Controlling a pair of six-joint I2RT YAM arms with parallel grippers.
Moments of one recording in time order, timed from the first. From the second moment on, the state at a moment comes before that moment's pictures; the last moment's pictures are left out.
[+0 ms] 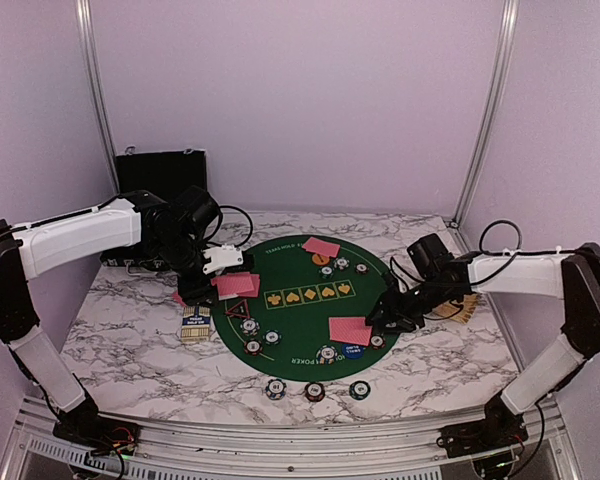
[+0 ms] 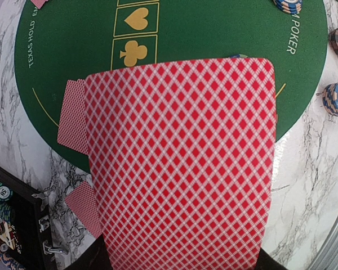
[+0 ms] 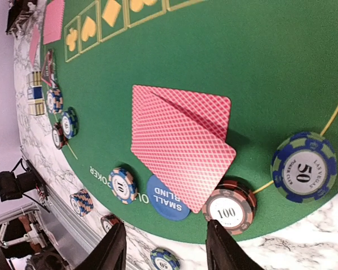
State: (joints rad) left arm -0.65 1.65 1.38 -0.96 0.07 0.68; right arm 0.44 1.53 0.84 -0.44 -0.55 0.55
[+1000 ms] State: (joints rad) left arm -0.65 1.65 1.38 -0.96 0.07 0.67; right arm 0.77 1.94 1.23 0.23 -0.76 1.02
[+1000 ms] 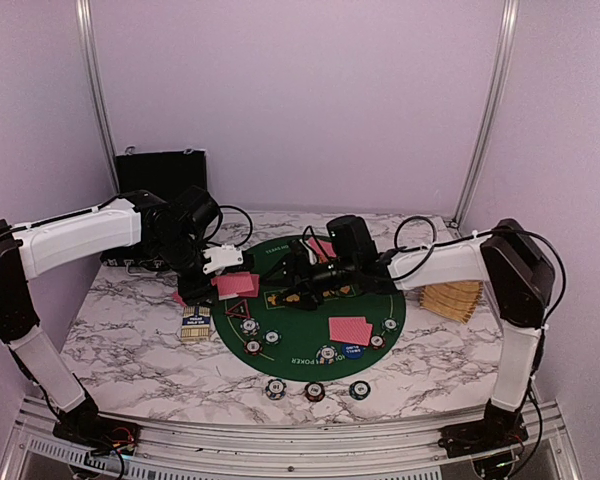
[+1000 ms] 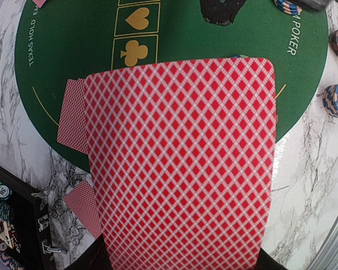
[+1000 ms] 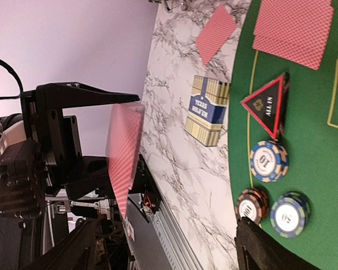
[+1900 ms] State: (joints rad) left arm -0.65 1.65 1.38 -0.97 0.08 0.67; right arm 0.84 2.23 1.49 0.44 -0.84 1.21
